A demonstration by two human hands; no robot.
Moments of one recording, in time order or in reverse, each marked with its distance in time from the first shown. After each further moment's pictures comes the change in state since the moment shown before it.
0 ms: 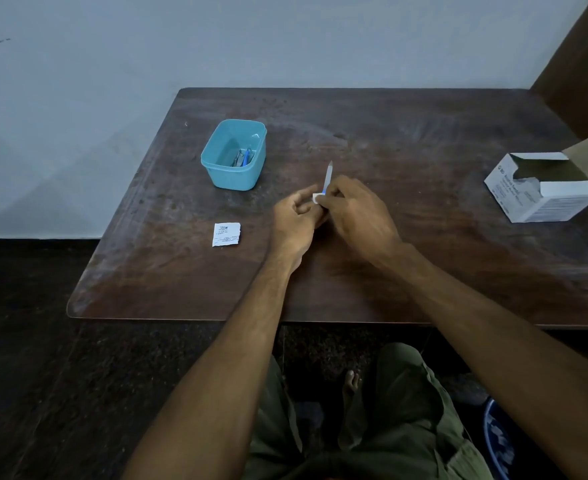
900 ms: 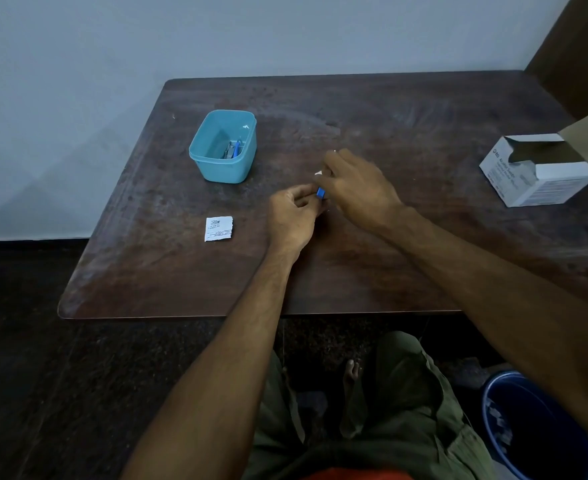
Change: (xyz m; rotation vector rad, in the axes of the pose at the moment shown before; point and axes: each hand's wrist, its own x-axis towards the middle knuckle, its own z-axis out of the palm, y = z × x) left_hand 0.000 -0.005 0.005 0.156 0.044 0.033; right_hand 0.023 0.021 -0.012 -0.381 -0.099 -0.307
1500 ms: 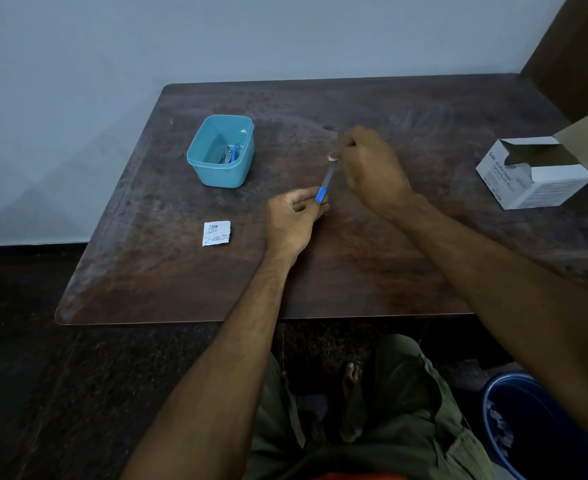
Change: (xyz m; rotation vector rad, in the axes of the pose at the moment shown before) left_hand -0.002 0.000 0.000 0.016 -0.003 -0.003; right_hand 0.014 0.034 0.014 0.268 0.191 0.304
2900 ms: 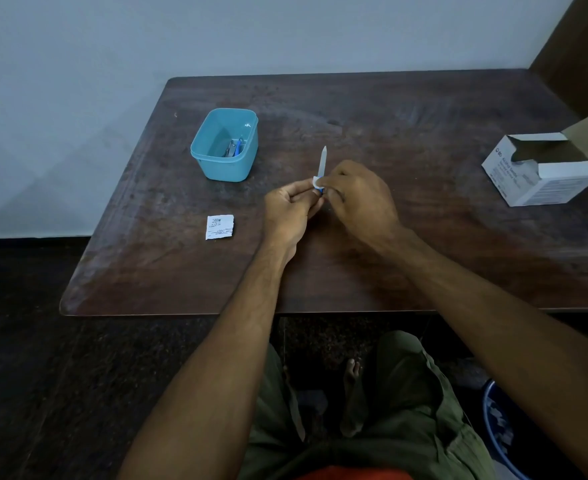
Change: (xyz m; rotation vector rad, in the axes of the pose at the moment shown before) left_hand -0.005 0.015 -0.005 -0.150 -0.025 -0.062; right_hand -0.042 -0.042 0.001 0.203 -0.018 0.052
